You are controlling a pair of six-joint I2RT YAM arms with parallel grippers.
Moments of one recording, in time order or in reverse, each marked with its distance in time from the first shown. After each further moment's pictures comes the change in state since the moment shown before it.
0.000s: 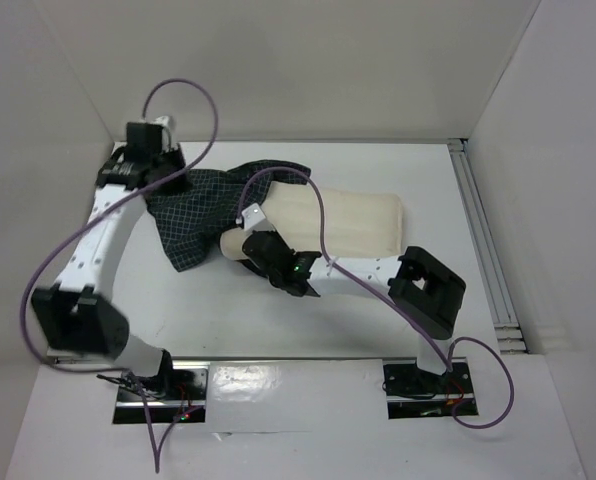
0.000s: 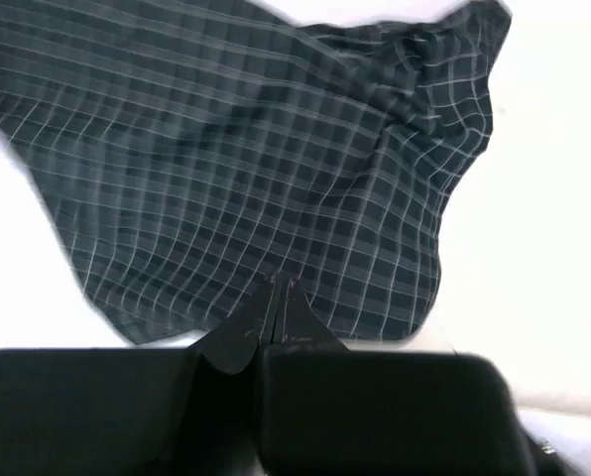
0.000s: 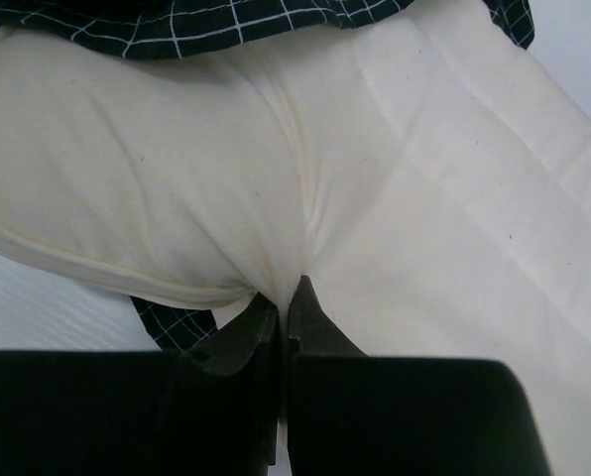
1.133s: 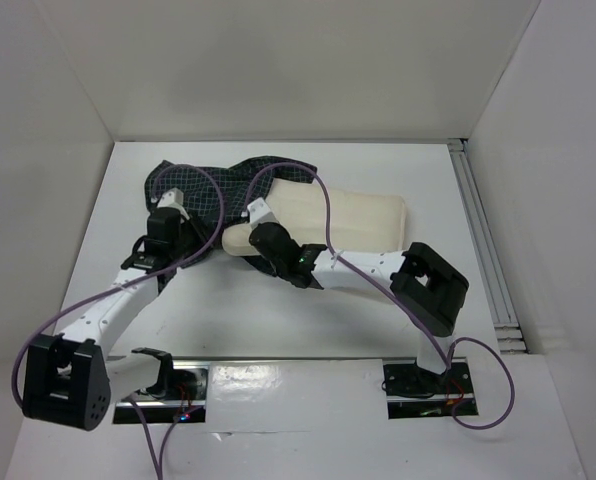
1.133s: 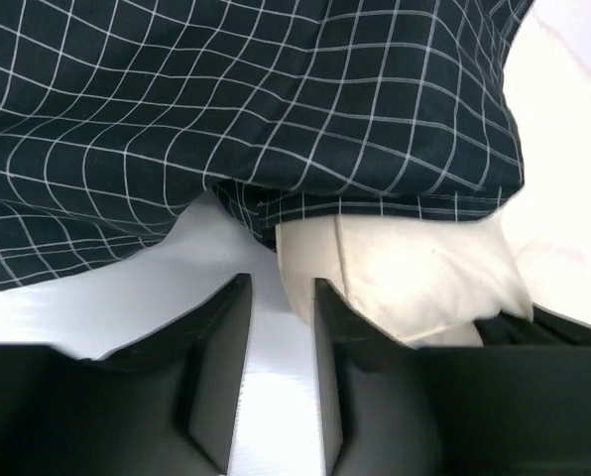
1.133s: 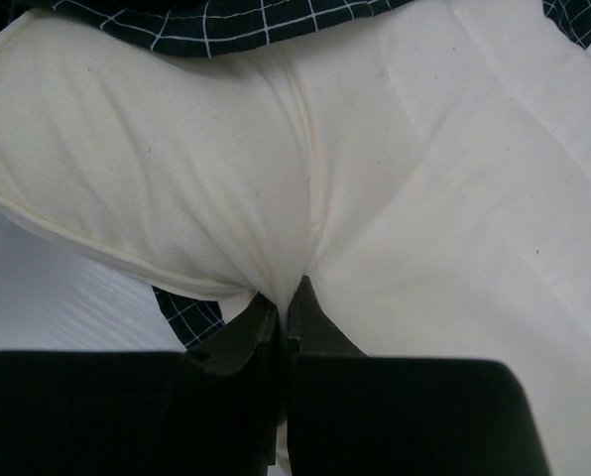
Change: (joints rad) left arm -0.045 -0.470 -0.964 0.694 0.010 -0.295; right arm -0.060 -0.004 -0.003 -0.013 -0.135 0.017
